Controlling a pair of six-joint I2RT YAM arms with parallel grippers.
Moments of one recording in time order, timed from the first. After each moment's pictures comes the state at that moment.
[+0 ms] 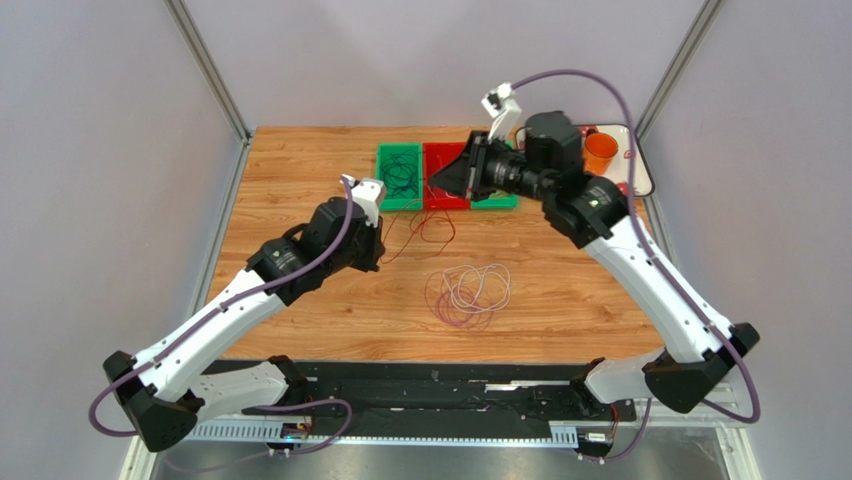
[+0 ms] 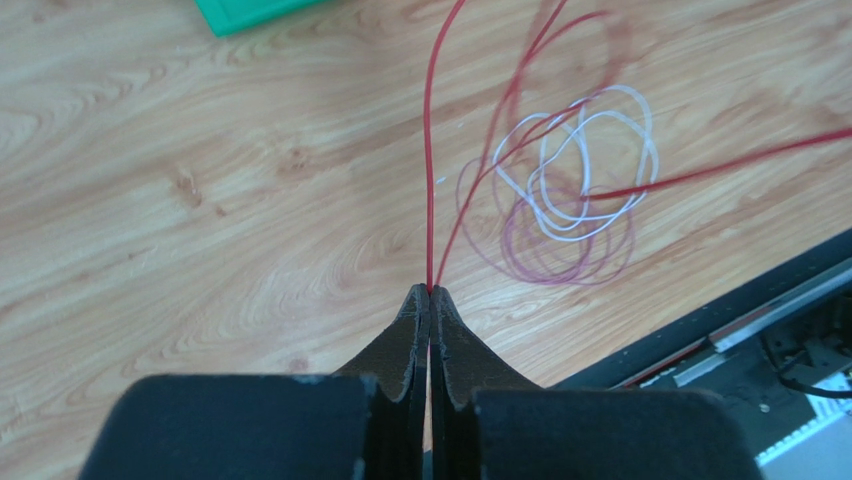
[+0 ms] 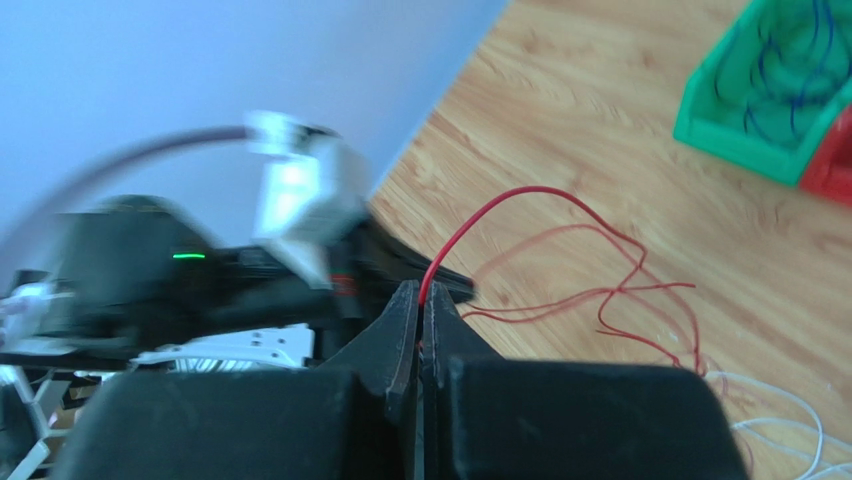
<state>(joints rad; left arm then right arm) -0.76 1.04 1.13 -0.70 -0.16 -0.34 0.66 1.37 1.58 -0.49 -0.38 0.60</state>
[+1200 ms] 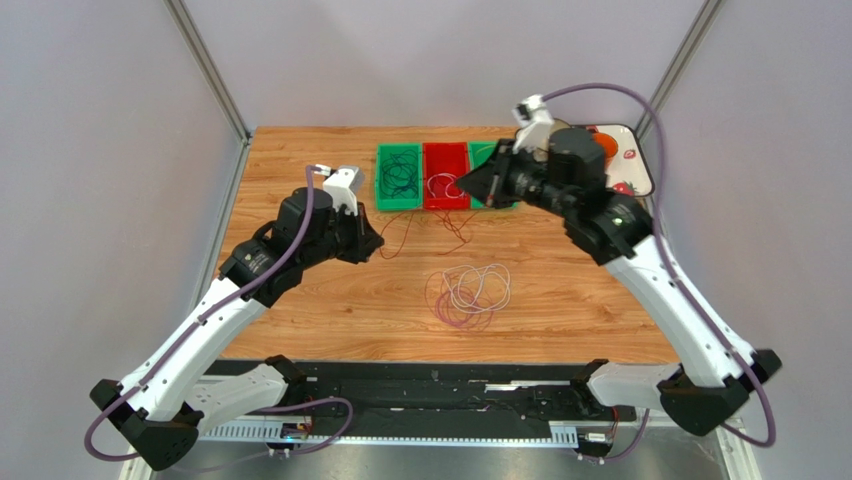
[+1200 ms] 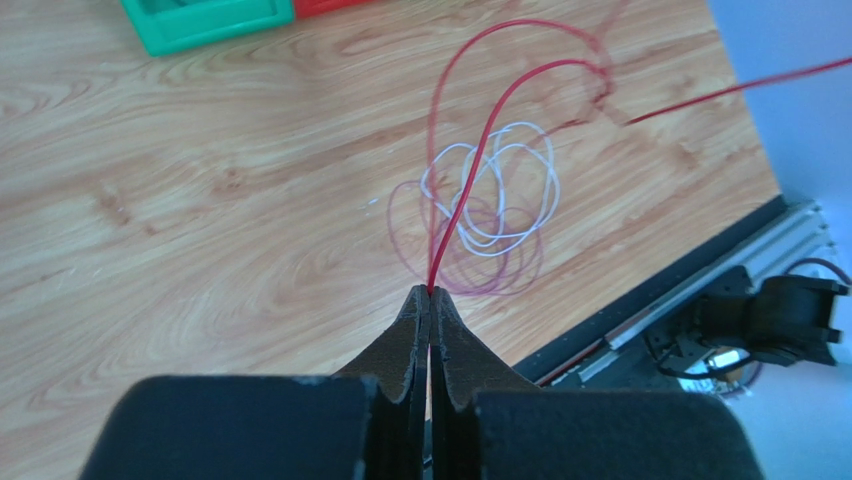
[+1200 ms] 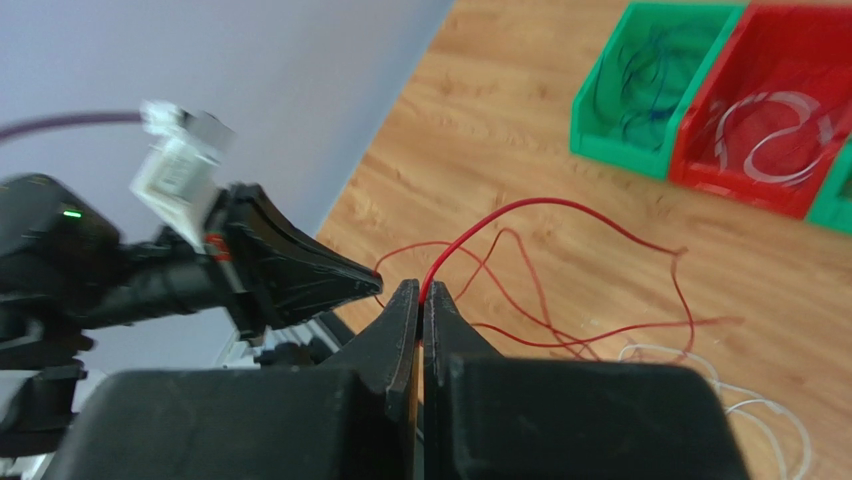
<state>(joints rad) -0.64 0.99 1.13 -0.69 0.02 -0.41 0.61 1.19 1.55 -0.54 -0.21 0.56</state>
